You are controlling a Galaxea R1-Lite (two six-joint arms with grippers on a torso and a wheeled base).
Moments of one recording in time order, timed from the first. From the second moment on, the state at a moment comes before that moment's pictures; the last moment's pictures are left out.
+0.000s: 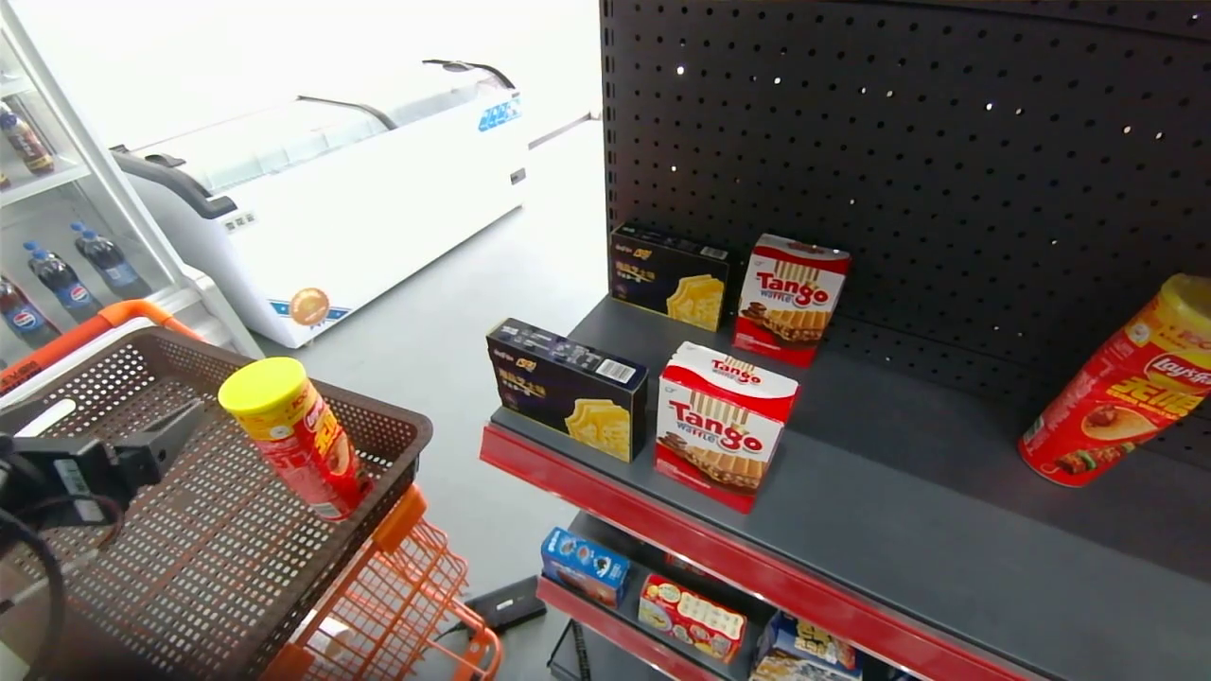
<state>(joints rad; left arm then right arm) 0.13 1.18 -0.39 -0.70 0.05 0.07 -0.02 0.00 0.00 0.00 -0.05 0.00</state>
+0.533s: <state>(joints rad) 0.14 1.80 -0.22 -1.55 0.05 0.09 -0.02 0.00 0.00 0.00 -0.05 0.00</state>
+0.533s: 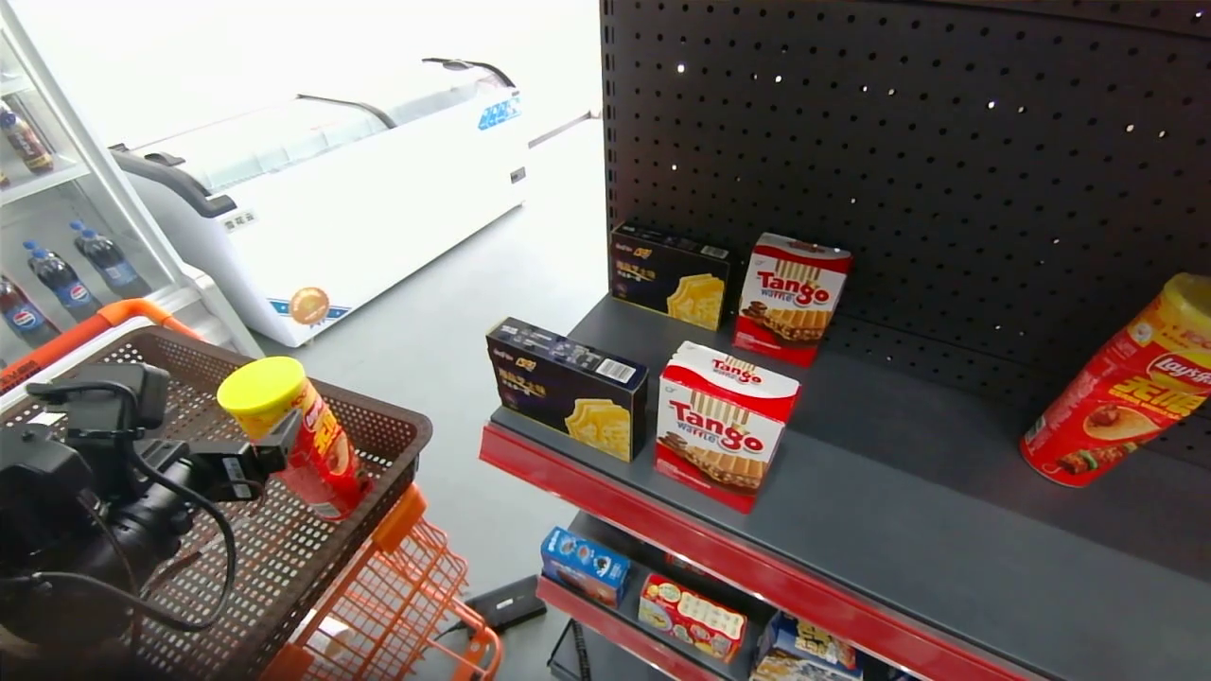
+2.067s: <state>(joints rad) 0.13 2.13 -0.52 -1.57 0.05 0.09 -0.02 0.00 0.00 0.00 -0.05 0.00</state>
